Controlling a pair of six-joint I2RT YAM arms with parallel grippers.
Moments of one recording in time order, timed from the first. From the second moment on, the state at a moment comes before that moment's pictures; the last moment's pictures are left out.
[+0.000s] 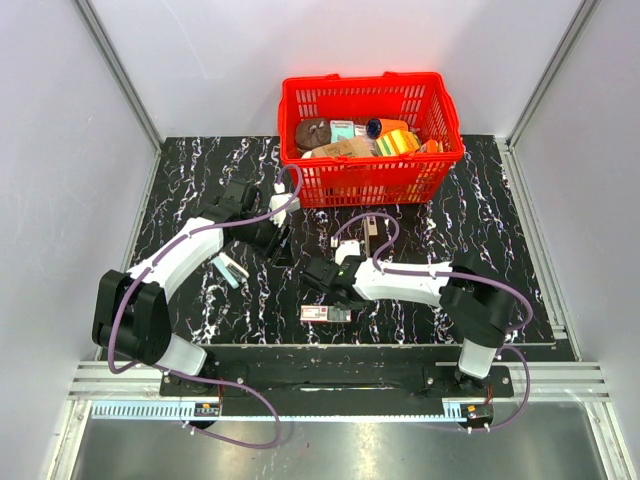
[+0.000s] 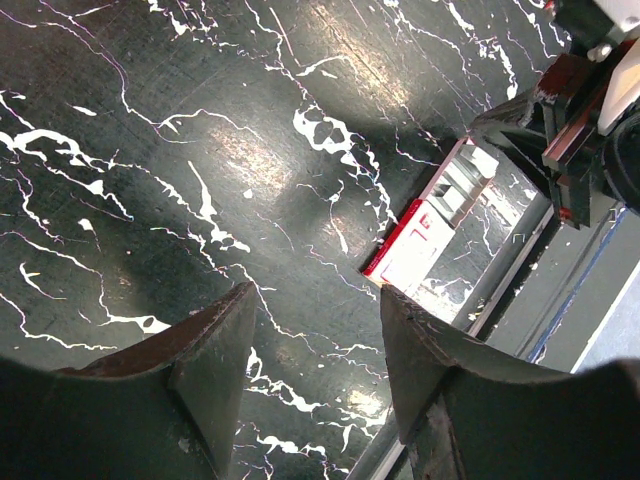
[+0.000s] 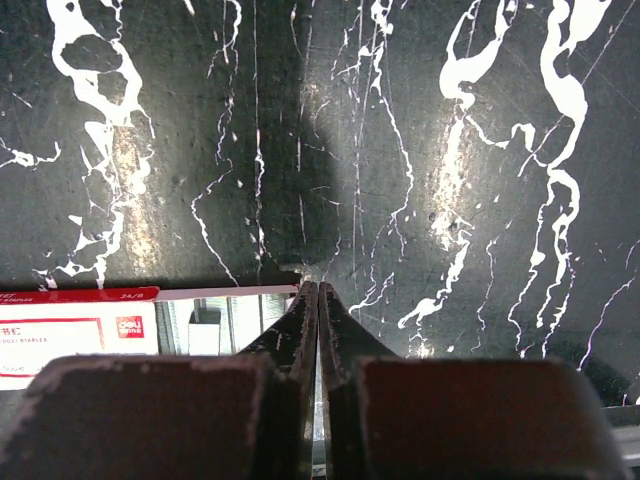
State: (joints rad) left arm -0.34 1.47 1.06 -0.66 0.63 0.25; right arm 1.09 1.78 1.16 -0.78 0.48 1.00
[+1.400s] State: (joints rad) left arm -0.36 1.47 1.00 -0.63 0.55 0.33; right arm 1.06 1.67 1.05 -0.71 0.42 1.01
